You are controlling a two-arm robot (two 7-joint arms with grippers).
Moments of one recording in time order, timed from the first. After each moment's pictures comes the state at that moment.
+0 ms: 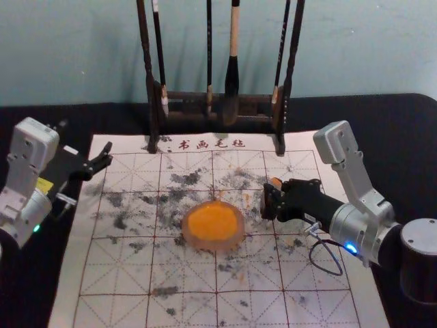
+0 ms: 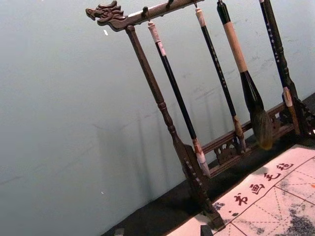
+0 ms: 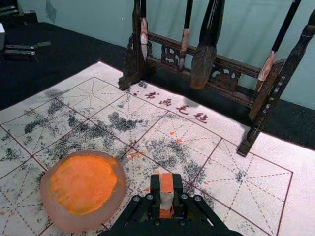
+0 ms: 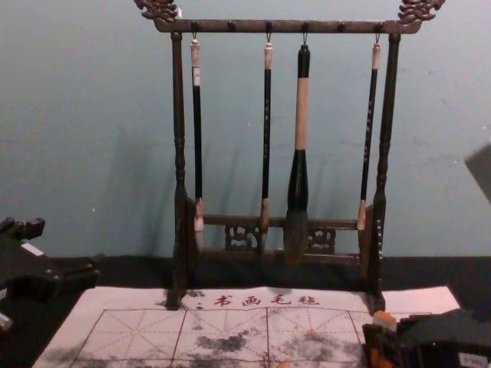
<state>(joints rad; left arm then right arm) -0.20 0.60 0.45 -1.41 -0.25 -0.12 0.03 0.10 0.37 -0.35 -1.62 0.23 0.36 0.30</state>
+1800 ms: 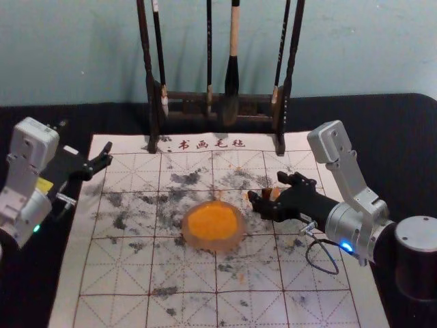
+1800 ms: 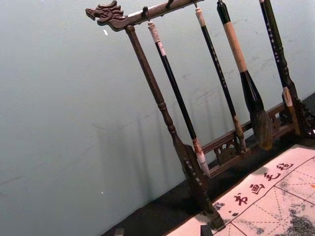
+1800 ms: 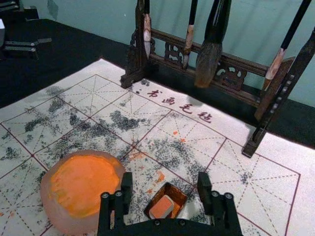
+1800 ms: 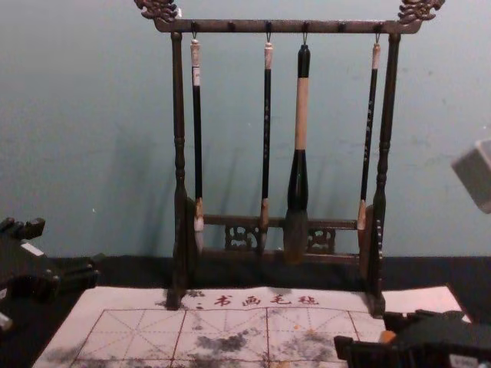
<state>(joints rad) -0.20 0.60 0.45 -1.41 -0.25 -0.12 0.03 0.12 0.35 -0.36 -1.59 0.22 0.36 0.31</state>
